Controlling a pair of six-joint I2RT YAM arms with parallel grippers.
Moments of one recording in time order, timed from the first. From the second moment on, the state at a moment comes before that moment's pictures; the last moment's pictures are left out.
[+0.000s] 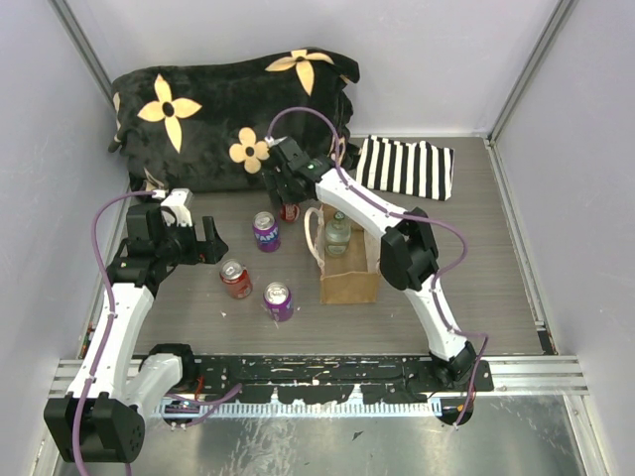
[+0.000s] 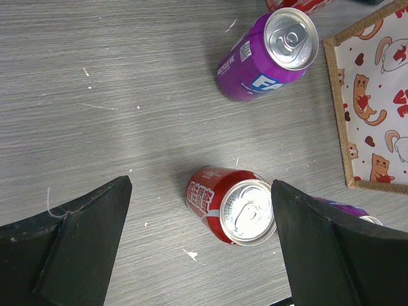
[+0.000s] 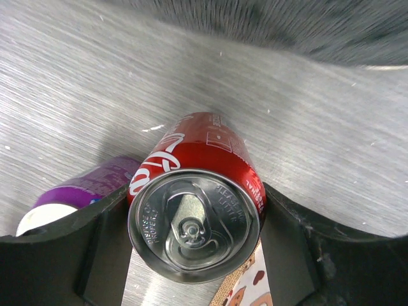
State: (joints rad) left arm -0.02 0.91 0.78 -0.56 0.33 -0.08; right arm 0.75 2.30 2.17 -0.77 0.15 0.27
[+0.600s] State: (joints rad) left arm -0.02 0.91 0.78 -0.56 0.33 -0.08; right arm 0.68 1.89 2.13 -0.65 0.32 0.24
